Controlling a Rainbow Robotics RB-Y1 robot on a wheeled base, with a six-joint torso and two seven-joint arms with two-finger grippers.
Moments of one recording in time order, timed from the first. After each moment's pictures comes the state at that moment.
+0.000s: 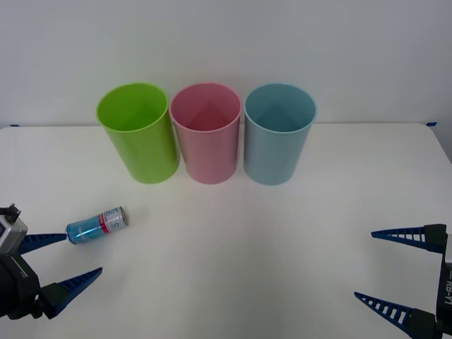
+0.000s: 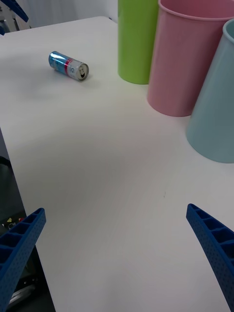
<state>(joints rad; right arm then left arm) 0.41 -0.46 -0.49 -2.20 1.51 -1.42 -0.30 0.67 0.98 0.24 -2.28 -1.59 -0.68 0.87</state>
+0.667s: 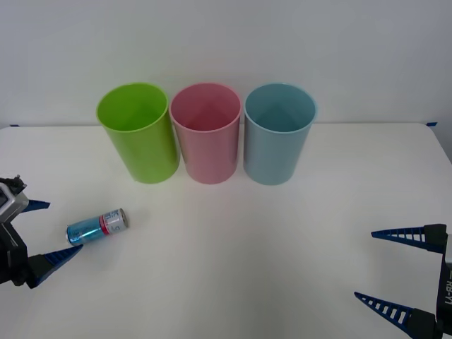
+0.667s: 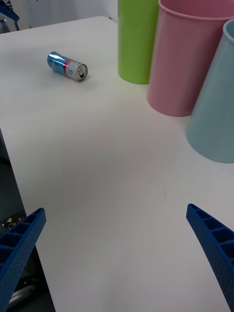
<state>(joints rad) 0.41 -0.46 -0.49 -2.20 1.51 -1.42 -0.30 0.63 1.32 0.25 -2.27 -1.74 -0.55 1.02</state>
